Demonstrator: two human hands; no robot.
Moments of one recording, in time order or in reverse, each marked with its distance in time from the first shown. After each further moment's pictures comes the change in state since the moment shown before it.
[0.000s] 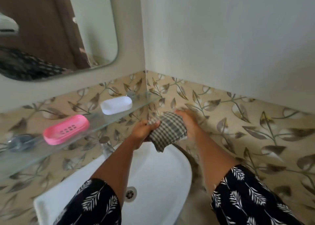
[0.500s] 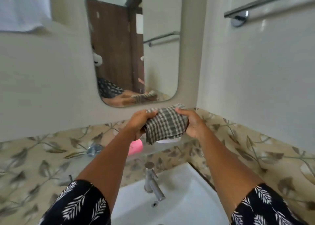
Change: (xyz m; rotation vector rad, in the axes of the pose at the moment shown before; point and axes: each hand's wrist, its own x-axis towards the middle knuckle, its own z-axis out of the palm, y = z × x) left_hand -0.072 0.132 -0.140 -0.203 0.404 0.225; right_hand -0.033 -0.125 0.162 0.170 -0.553 -0.114
